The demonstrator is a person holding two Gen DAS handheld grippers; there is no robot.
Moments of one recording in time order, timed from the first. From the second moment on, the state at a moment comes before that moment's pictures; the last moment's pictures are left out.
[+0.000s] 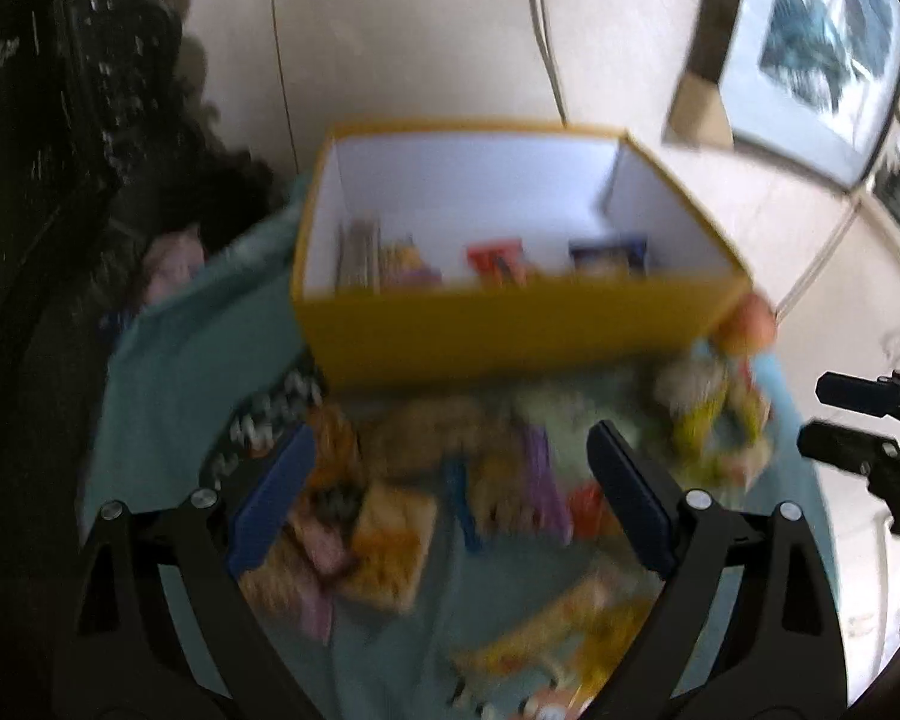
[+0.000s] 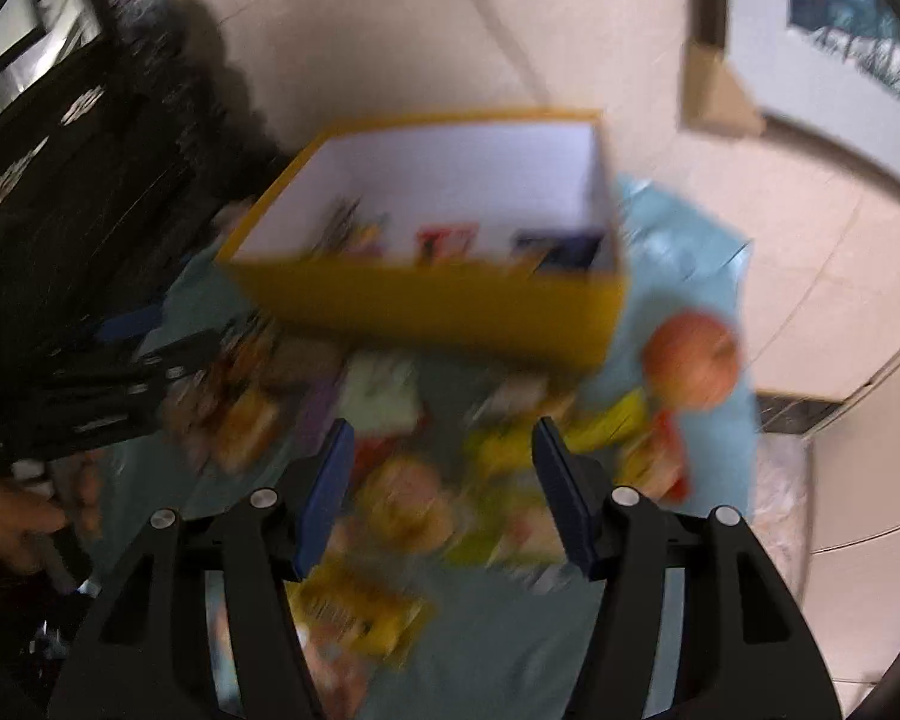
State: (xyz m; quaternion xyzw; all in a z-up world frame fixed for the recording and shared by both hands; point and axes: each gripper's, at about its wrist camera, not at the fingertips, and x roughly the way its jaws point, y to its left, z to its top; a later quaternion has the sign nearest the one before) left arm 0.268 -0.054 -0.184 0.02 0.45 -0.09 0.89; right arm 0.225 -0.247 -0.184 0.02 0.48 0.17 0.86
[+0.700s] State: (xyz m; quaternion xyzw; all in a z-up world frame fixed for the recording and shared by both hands) left arm 0.194 -0.063 -0.276 0.12 0.53 -0.11 0.83; right arm 0.144 -0.144 -0.295 -0.28 0.46 0.31 0.78
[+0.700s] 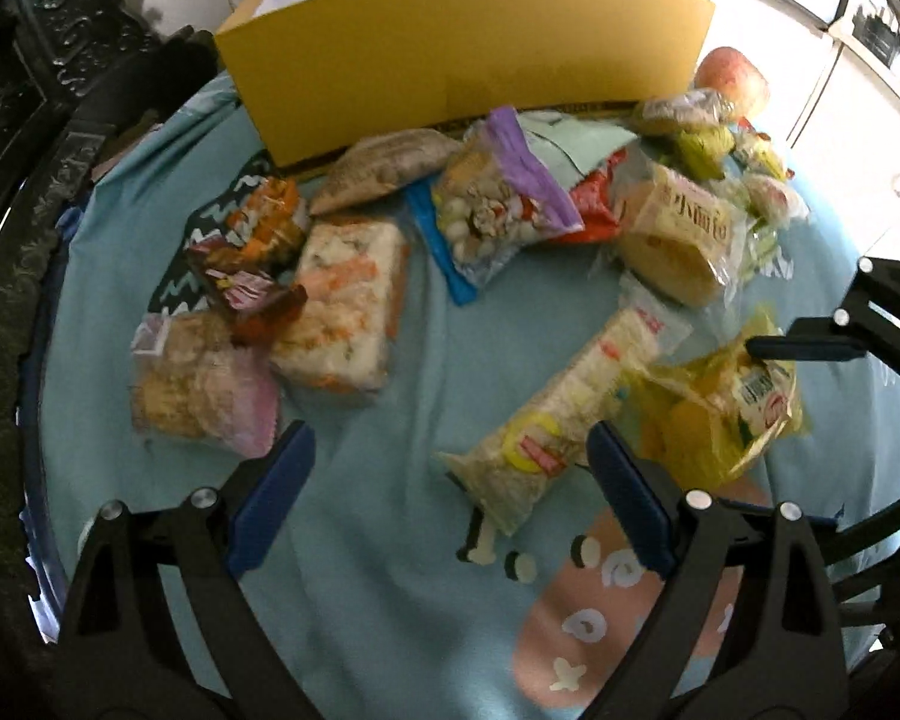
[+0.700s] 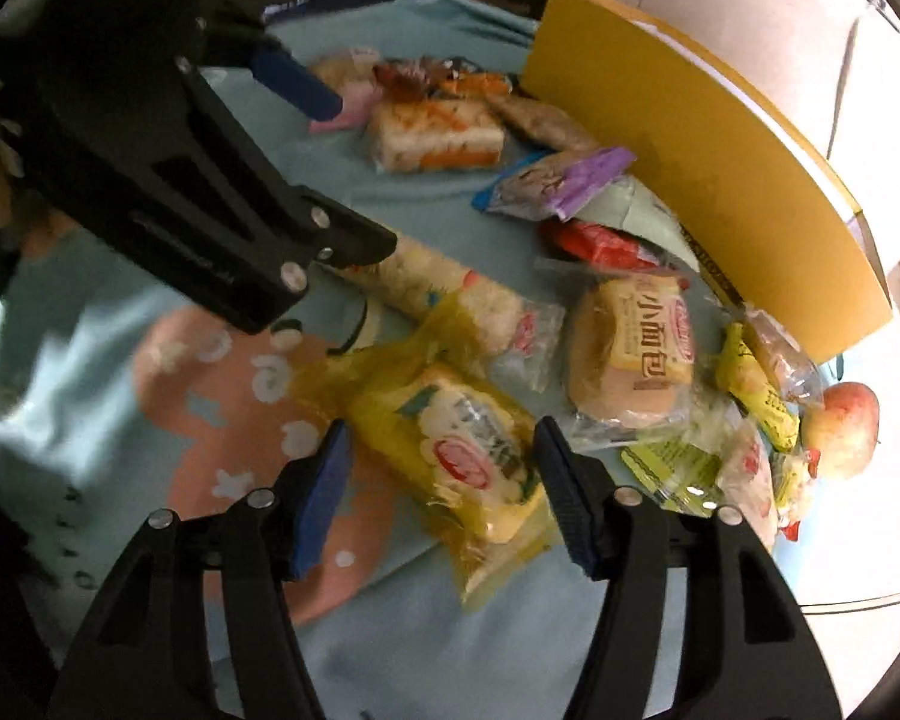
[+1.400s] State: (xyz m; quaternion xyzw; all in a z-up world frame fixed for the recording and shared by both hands) left arm 0.180 -0.112 -0.301 0.16 0.52 -0.22 0.81; right arm 0.165 -0.211 -0.303 -0.14 0.55 0.22 0.80
